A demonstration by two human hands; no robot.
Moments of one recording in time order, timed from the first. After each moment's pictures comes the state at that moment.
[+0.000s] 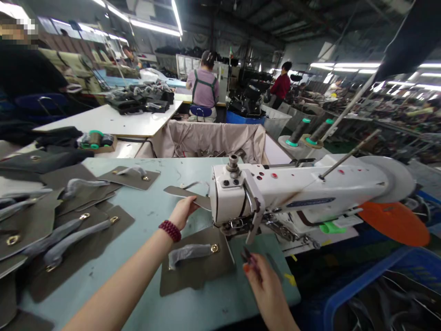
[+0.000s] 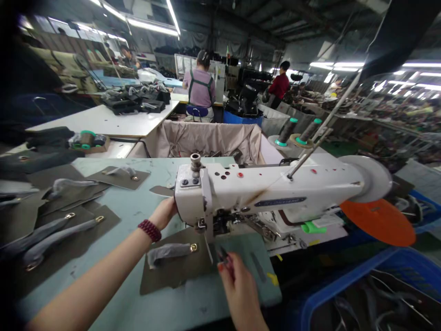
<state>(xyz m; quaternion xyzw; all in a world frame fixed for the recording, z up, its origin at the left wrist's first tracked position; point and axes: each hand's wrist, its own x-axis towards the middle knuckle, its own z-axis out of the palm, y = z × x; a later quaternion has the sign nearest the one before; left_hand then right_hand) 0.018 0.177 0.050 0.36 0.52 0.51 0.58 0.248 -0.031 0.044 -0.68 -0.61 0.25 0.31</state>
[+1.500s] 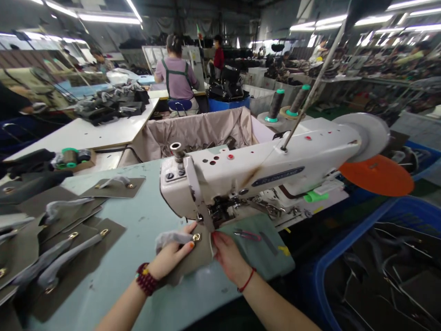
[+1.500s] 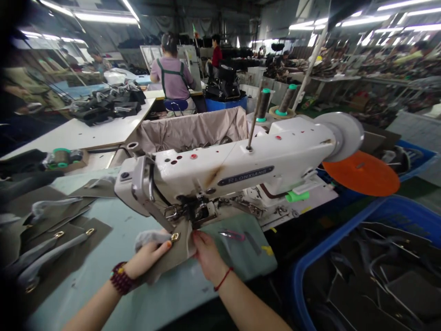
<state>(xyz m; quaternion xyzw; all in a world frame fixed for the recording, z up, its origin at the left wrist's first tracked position) -0.013 0.081 0.024 0.76 0.46 0.21 0.41 0.177 0.018 0.008 -0.47 -0.33 0.63 0.53</state>
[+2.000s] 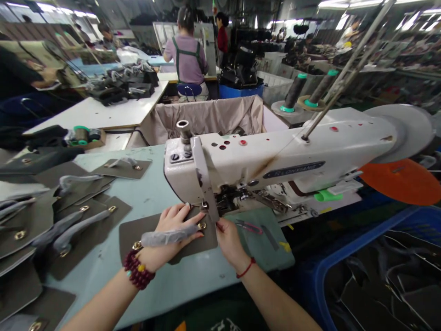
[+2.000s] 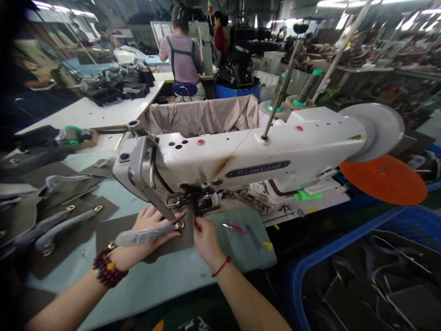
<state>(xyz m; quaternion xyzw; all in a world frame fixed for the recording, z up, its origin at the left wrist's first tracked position) 0.004 0.068 0.084 0.91 0.42 0.06 0.02 0.184 0.030 0.009 -0.47 -0.46 0.55 0.52</state>
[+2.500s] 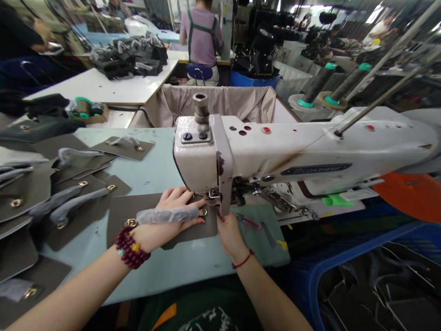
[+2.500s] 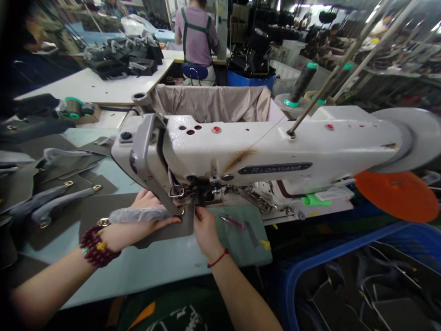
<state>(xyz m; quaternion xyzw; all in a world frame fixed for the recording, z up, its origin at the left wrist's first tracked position) 0.010 0.076 0.105 0.91 0.40 0.07 0.02 0.180 0.033 0.015 -0.42 -0.34 0.65 0.54</state>
